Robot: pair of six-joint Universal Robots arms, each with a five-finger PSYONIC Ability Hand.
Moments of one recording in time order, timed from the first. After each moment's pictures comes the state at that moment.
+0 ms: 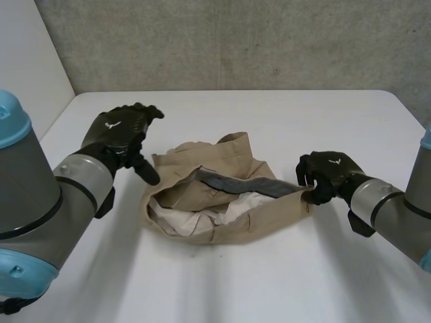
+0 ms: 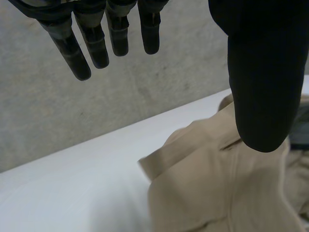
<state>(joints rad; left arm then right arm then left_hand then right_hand) 4.21 -1.76 -1.57 3.17 -1.64 3.14 1.81 -1.18 1.64 -0.06 1.22 2.99 0.28 0.26 0.28 0.27 0.07 0.96 1.14 1.13 1.14 0.92</state>
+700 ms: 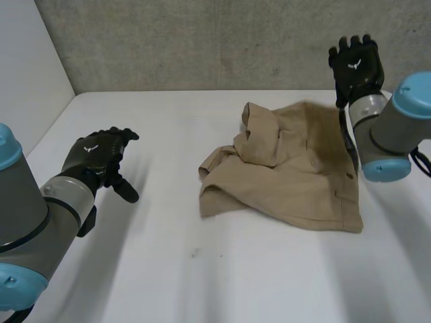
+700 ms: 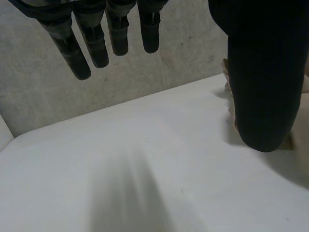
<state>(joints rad) 4.33 -1.74 -1.74 3.26 -1.63 3.13 1.83 -0.77 0.94 -0.43 1.52 2.51 0.26 0.25 0.27 0.25 0.07 0.20 0.22 0.22 0.24 0.07</state>
